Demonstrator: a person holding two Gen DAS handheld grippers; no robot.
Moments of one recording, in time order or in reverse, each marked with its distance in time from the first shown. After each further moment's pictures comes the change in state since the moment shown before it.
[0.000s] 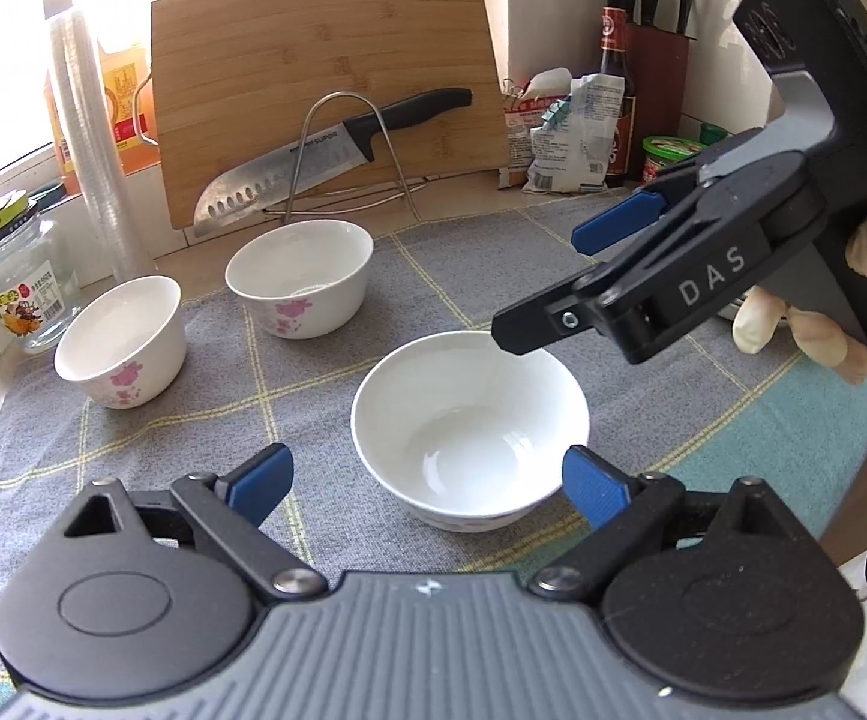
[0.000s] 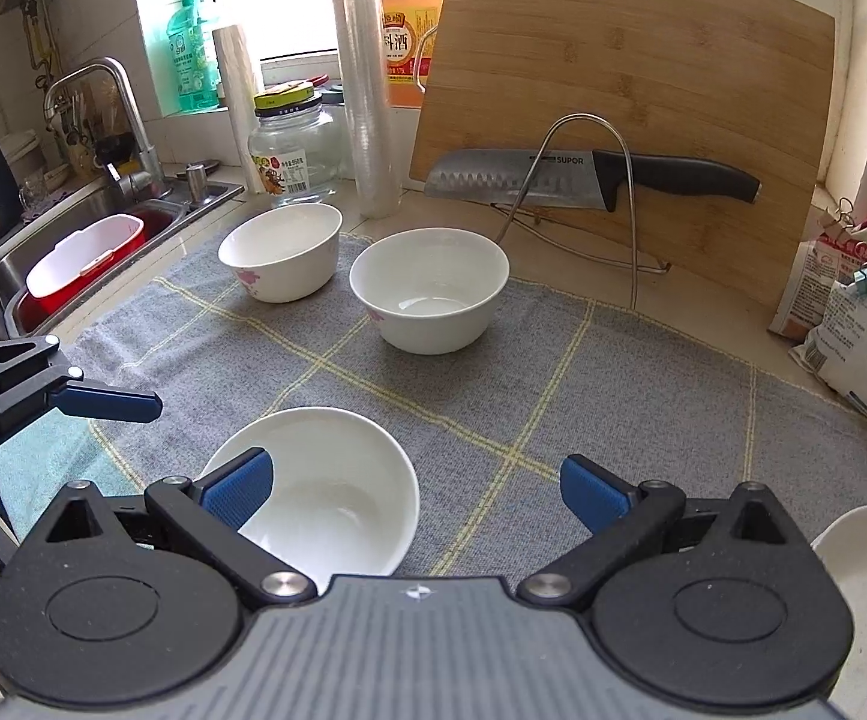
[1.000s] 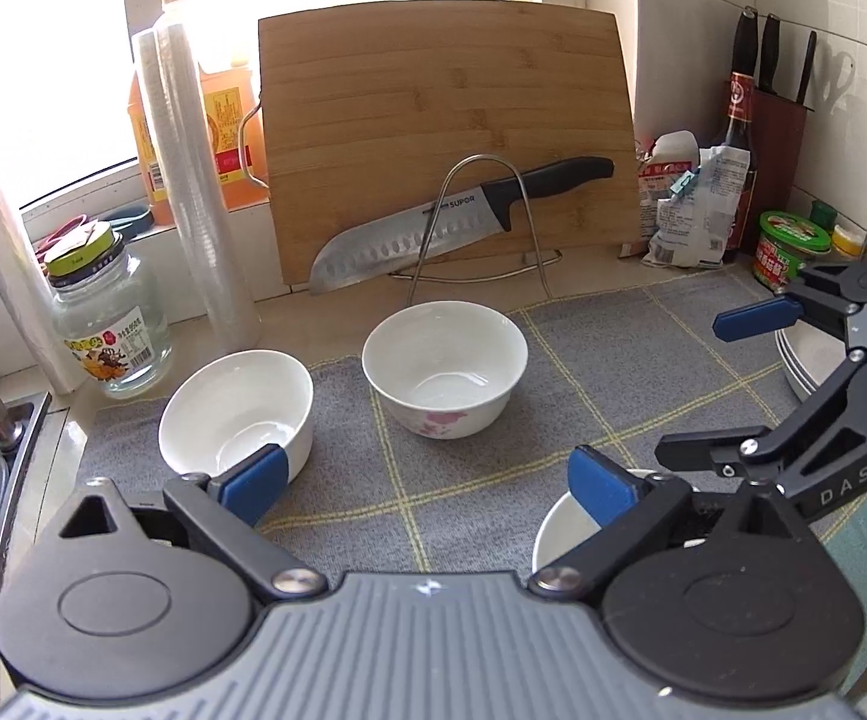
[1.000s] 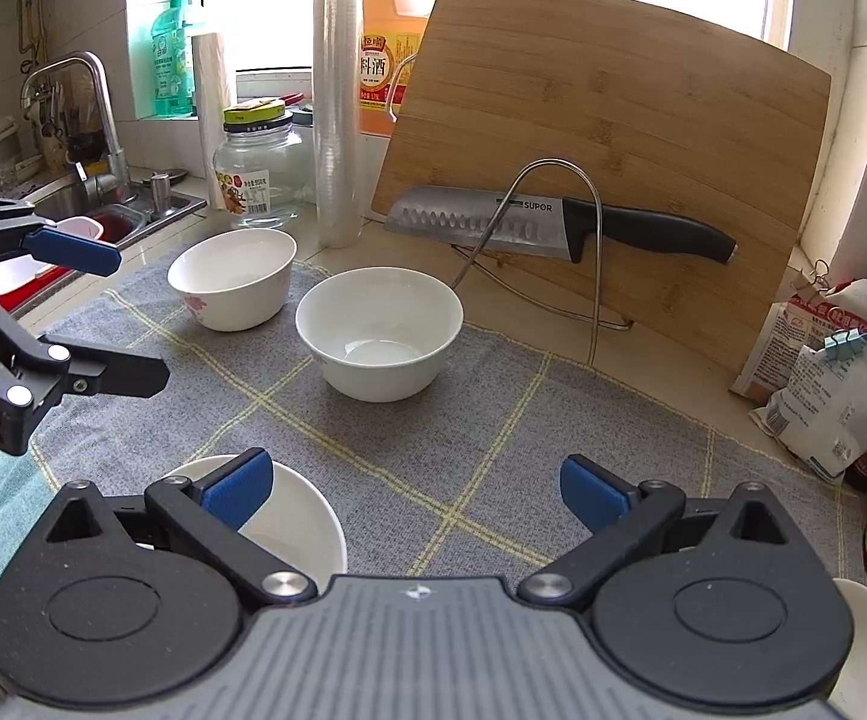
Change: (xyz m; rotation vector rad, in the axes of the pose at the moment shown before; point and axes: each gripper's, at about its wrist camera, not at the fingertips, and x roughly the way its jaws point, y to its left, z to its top) left arm 0.020 0.070 0.057 -0.060 -0.024 0.104; right arm 0.014 -0.002 0.016 -0.066 -0.049 -0.103
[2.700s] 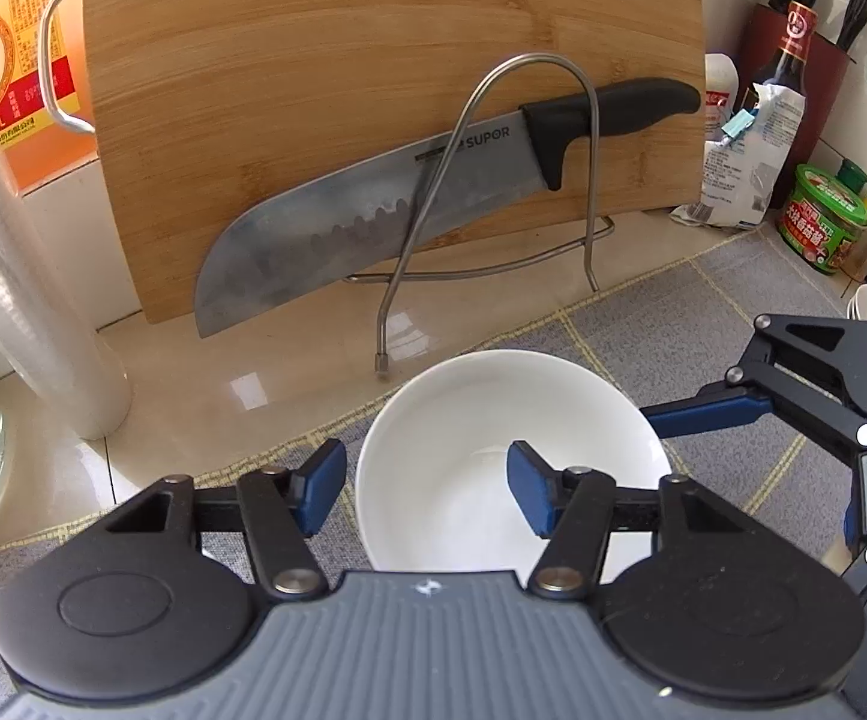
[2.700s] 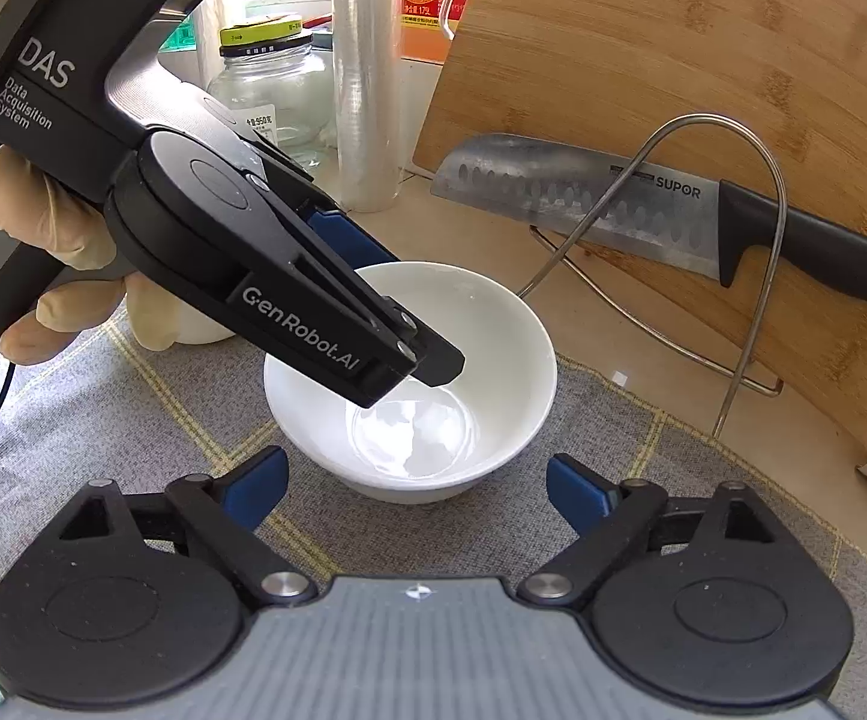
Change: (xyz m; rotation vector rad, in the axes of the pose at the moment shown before) left arm 0.174 0.042 0.076 0.074 0.212 -0.240; right arm 0.127 0.002 0.047 -0.072 0.124 0.094
